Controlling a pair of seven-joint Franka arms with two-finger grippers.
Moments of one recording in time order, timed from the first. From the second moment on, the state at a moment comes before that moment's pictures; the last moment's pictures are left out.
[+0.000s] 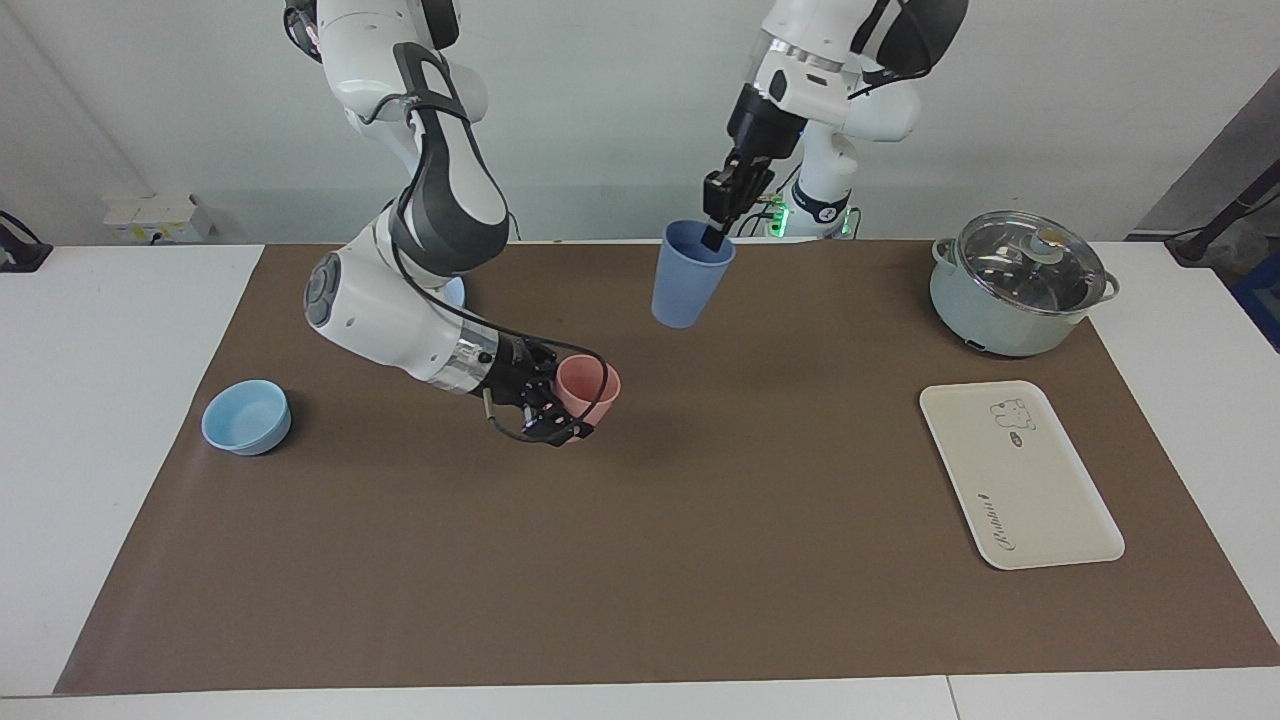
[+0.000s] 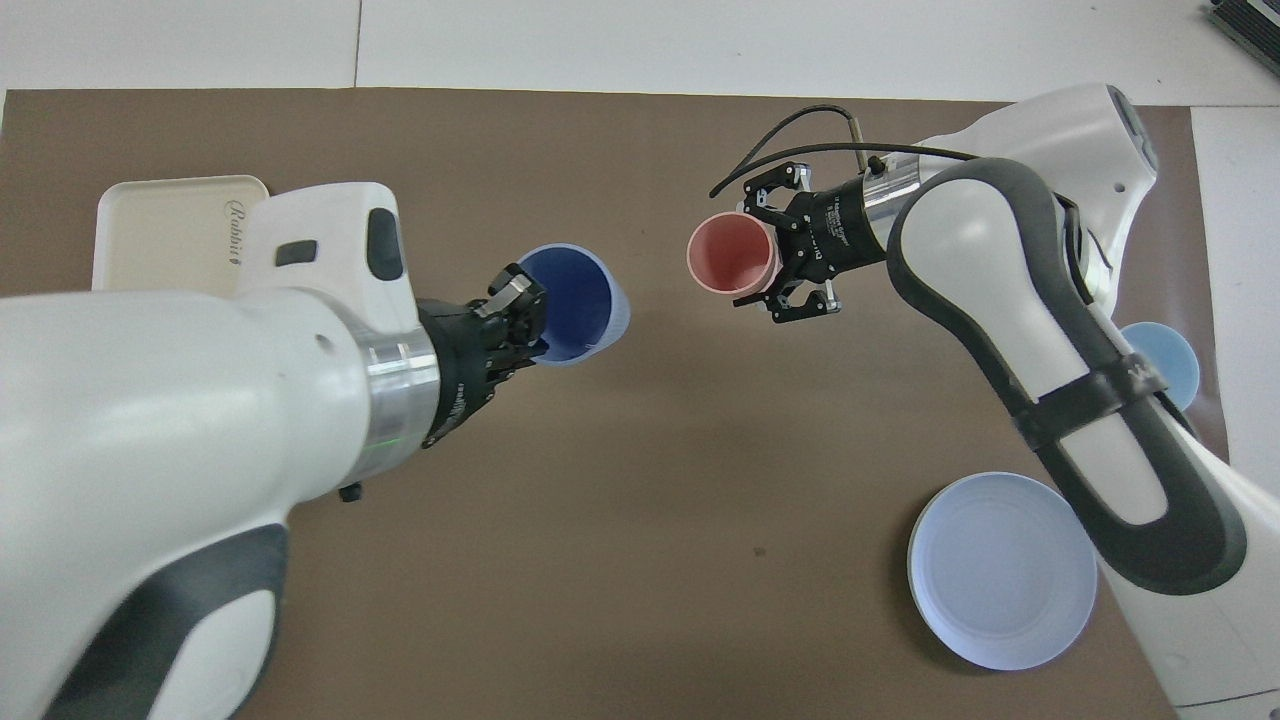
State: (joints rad) left arm -0.39 -0.14 -0.12 -1.72 -0.19 1.93 -1.22; right arm 0.19 0.40 0.00 -1.57 0.80 1.97 1.24
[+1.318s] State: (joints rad) left arm 0.38 0.22 -0.08 -1.87 -0.32 2.16 0.06; right arm -0.21 0.51 -0.01 -1.78 1.02 1.93 0.73
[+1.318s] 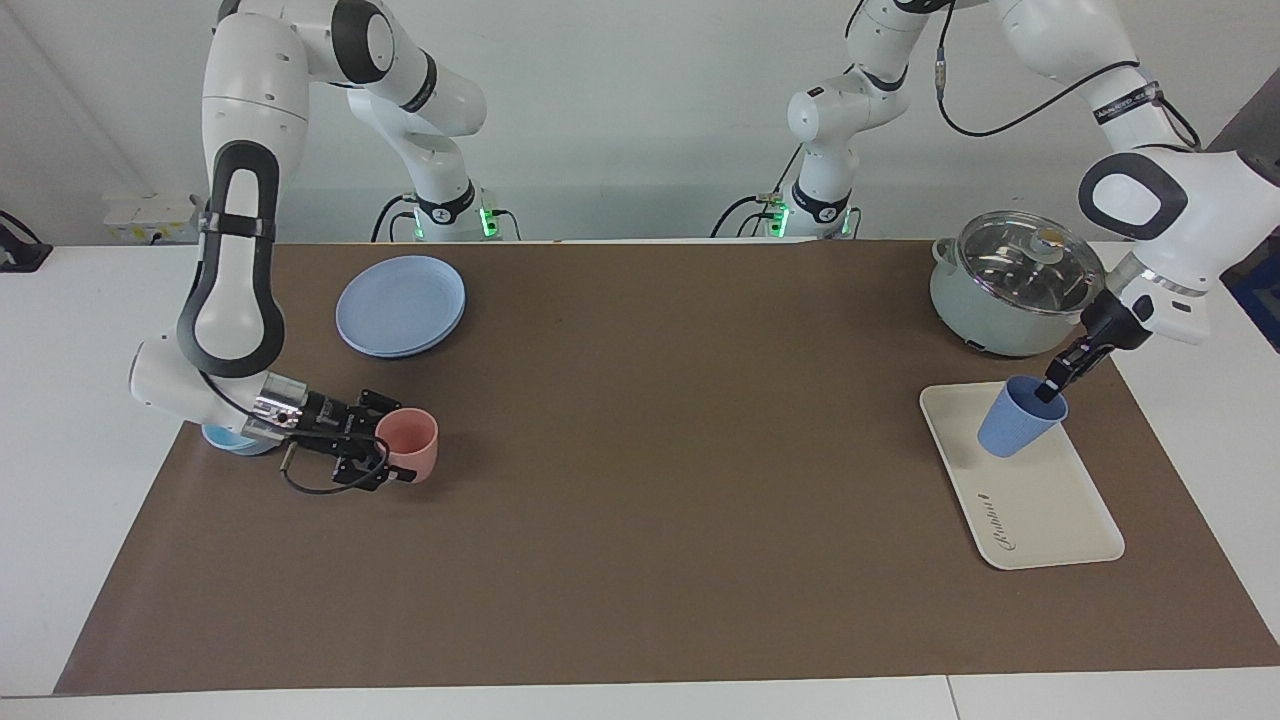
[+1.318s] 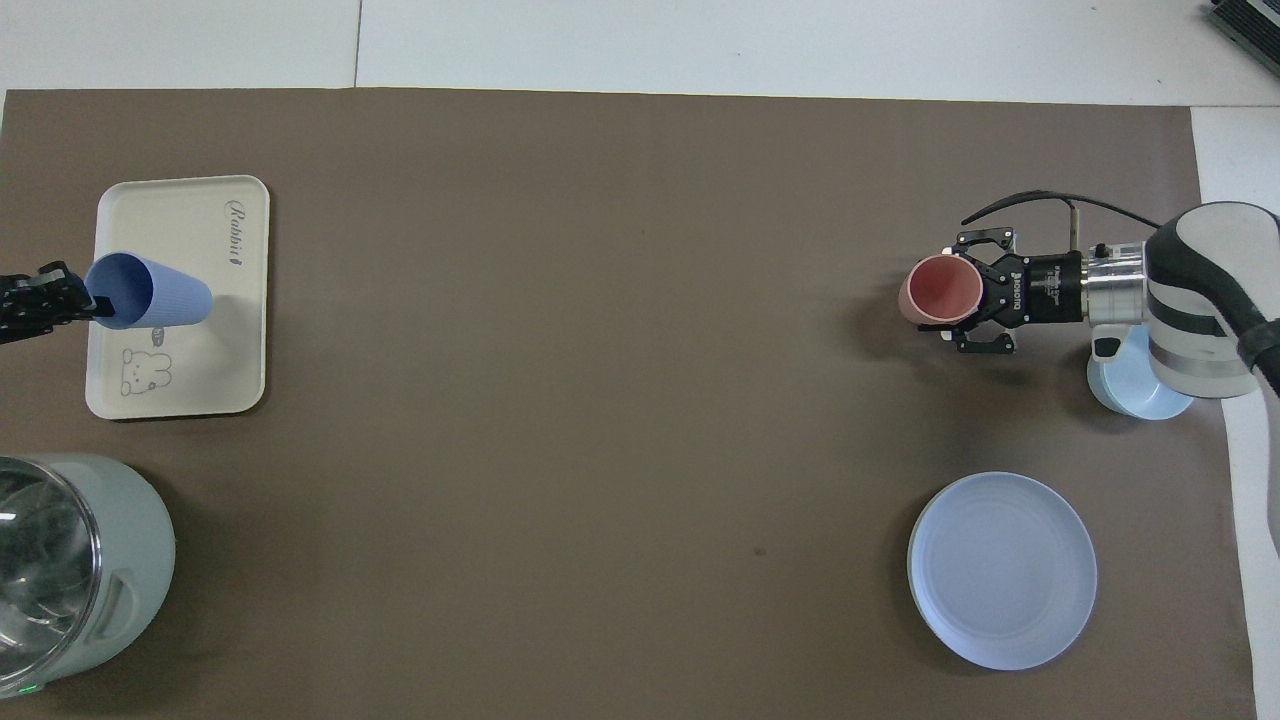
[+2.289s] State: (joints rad) left arm 0.31 0.07 -0.14 -1.73 -0.14 1.94 0.13; right arm -0.24 0.50 -0.07 -1.83 1.02 2.02 0.70
